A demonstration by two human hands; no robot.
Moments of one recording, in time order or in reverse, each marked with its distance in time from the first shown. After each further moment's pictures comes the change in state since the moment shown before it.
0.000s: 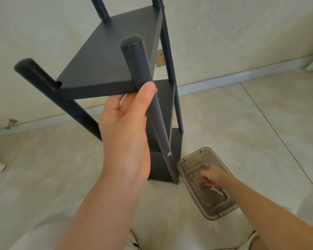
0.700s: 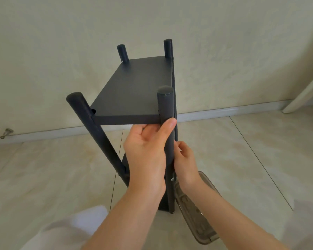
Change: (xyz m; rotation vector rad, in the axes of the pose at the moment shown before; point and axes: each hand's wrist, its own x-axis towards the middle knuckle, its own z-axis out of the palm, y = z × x) left_hand -0.021 0.002 0.002 0.009 0.064 0.034; right_hand -0.191 -0.172 0.039 0.590 0.273 -0.685
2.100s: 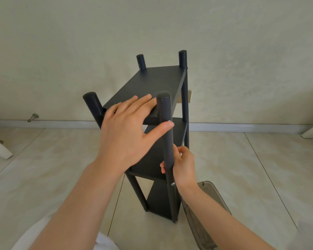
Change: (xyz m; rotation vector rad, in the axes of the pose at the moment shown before) left_hand 0.048 0.061 -0.083 1.470 -0.170 0.696; right_hand -0.019 -0.016 0.043 -0.017 -0.075 0.087
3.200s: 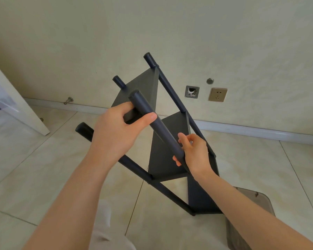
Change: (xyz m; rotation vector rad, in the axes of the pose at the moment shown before) left_hand -0.046 -0.091 -0.040 -0.483 0.025 -0.442; right_hand 0.019 -0.002 0.067 -0.322 -0.115 -0.137
